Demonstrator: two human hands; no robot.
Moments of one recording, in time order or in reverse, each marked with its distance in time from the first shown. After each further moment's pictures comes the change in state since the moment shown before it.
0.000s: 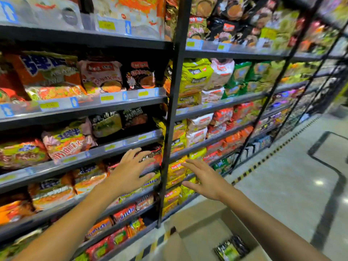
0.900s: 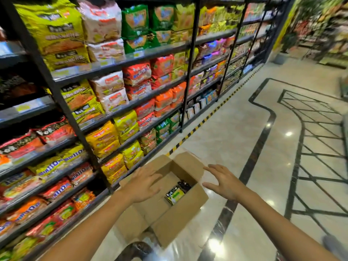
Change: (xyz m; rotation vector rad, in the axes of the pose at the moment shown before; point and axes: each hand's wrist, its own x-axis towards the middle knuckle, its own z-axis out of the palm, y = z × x) left_hand 0.037 0.442 0.186 -0.166 -0.440 0.215; right_hand -0.448 0.284 -0.007 0.074 -0.192 0.566
